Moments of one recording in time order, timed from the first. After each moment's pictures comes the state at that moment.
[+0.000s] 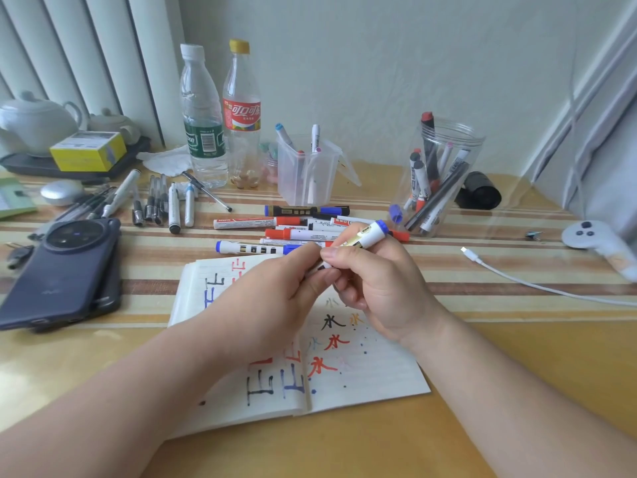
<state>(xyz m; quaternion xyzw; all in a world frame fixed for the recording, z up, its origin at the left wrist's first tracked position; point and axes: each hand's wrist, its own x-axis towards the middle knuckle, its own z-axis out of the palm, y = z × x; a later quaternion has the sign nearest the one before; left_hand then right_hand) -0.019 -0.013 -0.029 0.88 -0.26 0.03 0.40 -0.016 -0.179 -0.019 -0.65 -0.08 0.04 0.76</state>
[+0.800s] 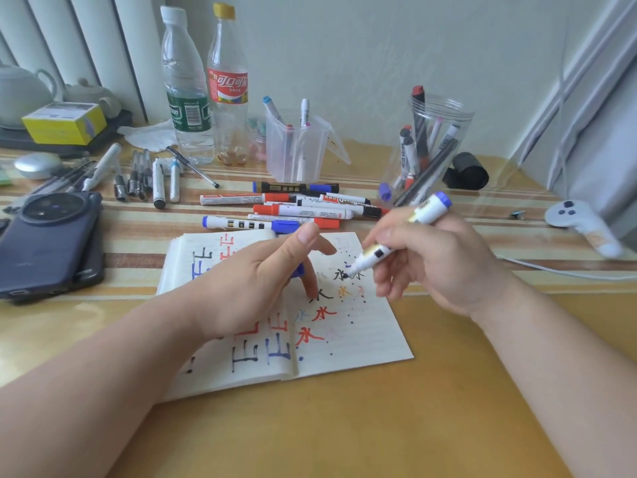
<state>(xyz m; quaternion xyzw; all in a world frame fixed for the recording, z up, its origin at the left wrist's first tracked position) -0.030 -0.007 -0.025 0.84 -0.22 -0.13 0.48 -0.043 -0.241 0.004 -0.77 -0.08 0.05 0.64</state>
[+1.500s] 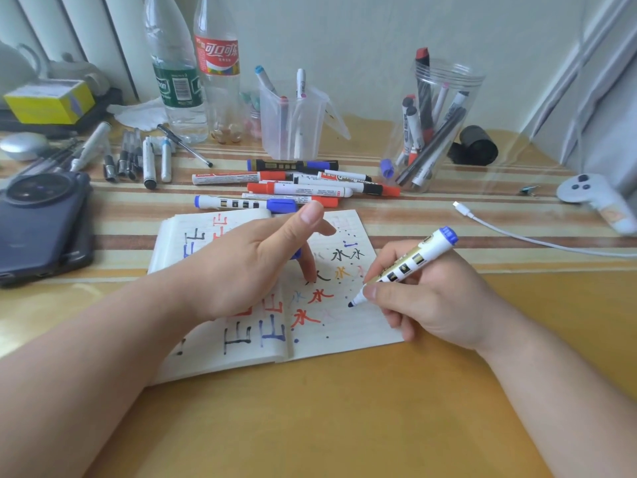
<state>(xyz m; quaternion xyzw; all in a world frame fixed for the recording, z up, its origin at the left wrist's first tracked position) -0.030 -0.014 -0.024 0.87 -0.21 -0.12 0.44 -0.077 -0.246 -0.032 -0.83 -0.07 0.07 0.55</state>
